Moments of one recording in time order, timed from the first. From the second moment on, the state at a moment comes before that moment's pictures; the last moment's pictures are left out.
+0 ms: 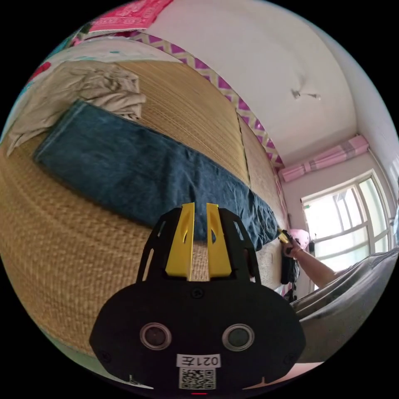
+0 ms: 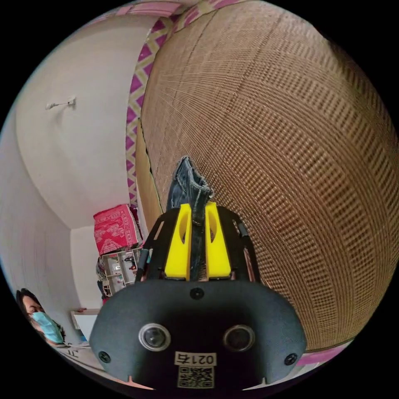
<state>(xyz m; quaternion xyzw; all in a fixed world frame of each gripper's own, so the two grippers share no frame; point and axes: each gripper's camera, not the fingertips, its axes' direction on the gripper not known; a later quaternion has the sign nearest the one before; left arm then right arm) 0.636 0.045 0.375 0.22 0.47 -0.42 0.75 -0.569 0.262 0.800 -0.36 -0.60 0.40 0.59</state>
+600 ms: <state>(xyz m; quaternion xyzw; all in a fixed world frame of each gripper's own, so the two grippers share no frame) 0.629 -0.223 0.279 0.22 0.43 -0.20 0.85 -0.493 -0.106 0.744 -0.18 -0.51 -0.09 0.83</state>
